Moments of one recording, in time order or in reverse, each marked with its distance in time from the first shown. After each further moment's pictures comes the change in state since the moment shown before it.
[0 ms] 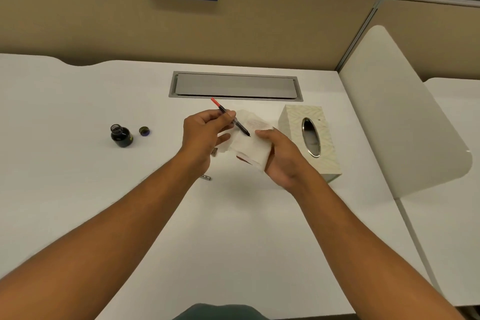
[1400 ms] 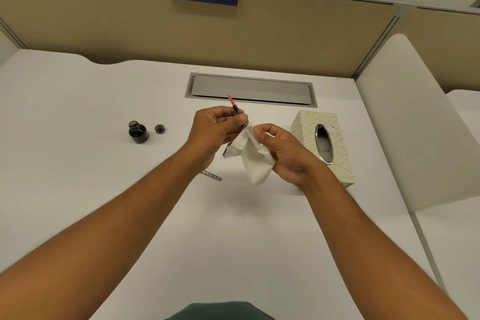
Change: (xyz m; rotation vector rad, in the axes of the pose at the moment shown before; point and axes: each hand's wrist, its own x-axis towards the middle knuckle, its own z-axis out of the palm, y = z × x) left_hand -0.002 0.014 -0.015 0.109 -0.093 0.088; right_hand 0.010 -0.011 0.010 -0.286 -0.108 0.061
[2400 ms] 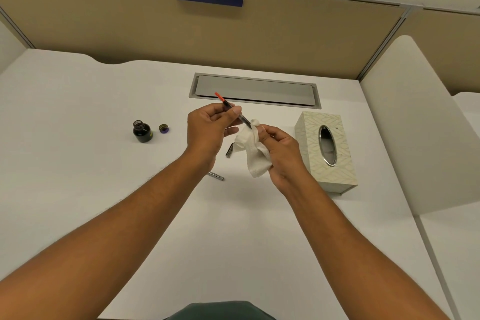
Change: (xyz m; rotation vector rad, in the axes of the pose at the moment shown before) left_hand -0.003 -0.001 -0.001 -0.073 0.198 0.091; right_hand 0.009 0.023 0.023 0.070 0.351 -0.170
